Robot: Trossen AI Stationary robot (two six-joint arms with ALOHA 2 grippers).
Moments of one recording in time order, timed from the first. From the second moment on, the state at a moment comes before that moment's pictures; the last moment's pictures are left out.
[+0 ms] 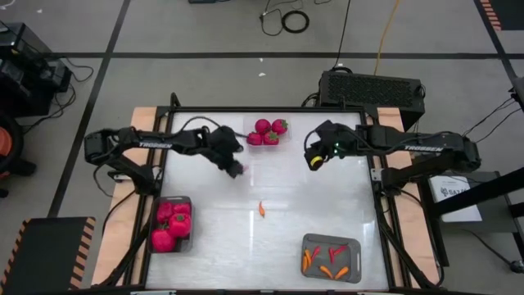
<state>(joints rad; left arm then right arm) 0.31 1.48 0.83 -0.30 0.42 -0.62 -0.11 1.16 1.08 -0.74 0.23 0.70</state>
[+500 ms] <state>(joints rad) 0.02 1.48 0.83 0.09 0.54 -0.39 0.25 1.39 1.08 -0.11 0.24 0.88</state>
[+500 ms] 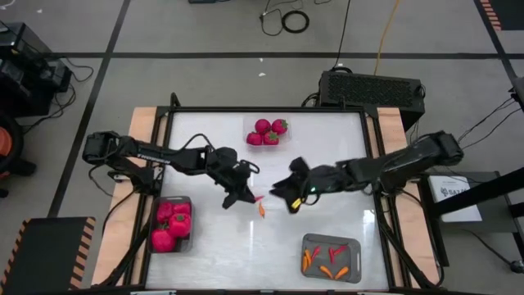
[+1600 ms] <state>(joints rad) -0.02 1.47 0.83 0.20 0.47 -0.49 0.23 1.55 1.08 -0.05 0.15 0.87</state>
